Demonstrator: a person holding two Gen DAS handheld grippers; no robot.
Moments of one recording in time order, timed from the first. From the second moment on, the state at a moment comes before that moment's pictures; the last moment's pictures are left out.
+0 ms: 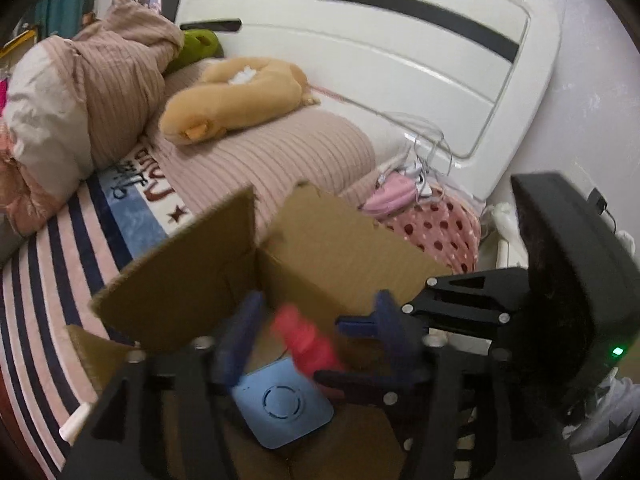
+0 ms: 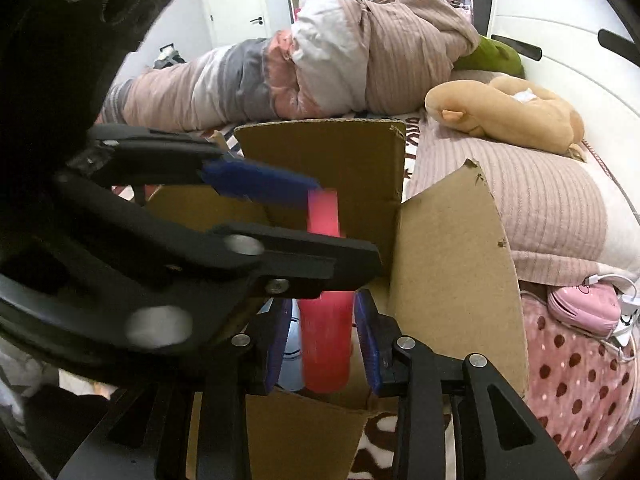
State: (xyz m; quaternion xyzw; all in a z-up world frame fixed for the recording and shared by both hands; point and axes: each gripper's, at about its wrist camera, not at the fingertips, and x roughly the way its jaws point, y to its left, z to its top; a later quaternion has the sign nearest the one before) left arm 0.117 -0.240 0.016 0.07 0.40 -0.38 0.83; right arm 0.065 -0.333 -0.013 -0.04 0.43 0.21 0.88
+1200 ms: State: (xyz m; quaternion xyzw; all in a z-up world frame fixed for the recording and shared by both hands) left arm 0.059 0.088 -0.061 -0.07 0.39 -0.18 0.90; right arm 0.037 -0.089 -0.045 -0.10 0.43 0.36 0.82
